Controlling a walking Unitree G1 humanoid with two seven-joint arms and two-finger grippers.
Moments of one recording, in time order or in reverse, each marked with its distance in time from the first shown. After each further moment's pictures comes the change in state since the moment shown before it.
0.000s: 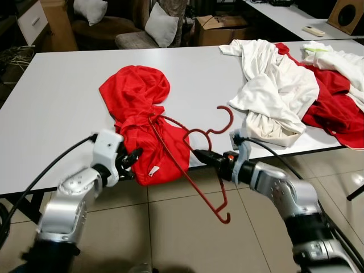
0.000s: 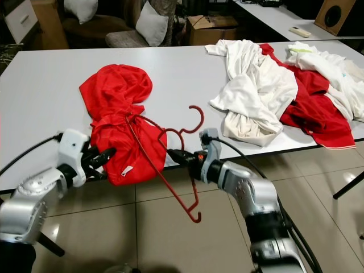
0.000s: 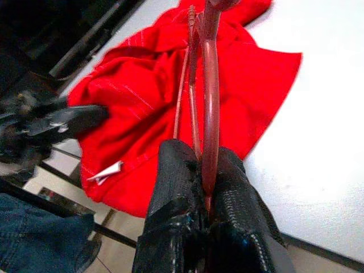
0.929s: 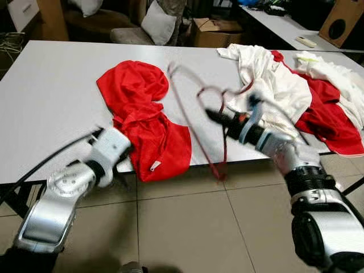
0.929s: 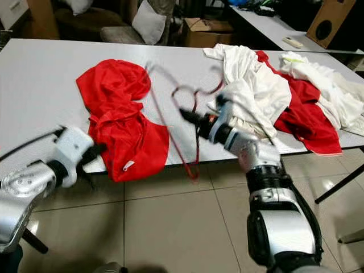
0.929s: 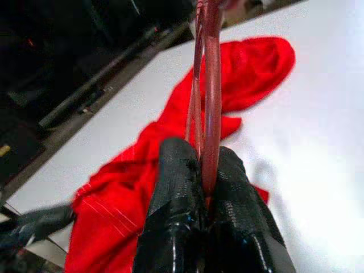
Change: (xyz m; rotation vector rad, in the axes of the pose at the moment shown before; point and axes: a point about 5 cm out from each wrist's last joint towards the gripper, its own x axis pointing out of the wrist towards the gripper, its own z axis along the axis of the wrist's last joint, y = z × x) left arm -0.018 0.001 0.022 0.183 0.008 0.080; right arm 0.005 -0.018 0.080 -0.009 -0.245 0.020
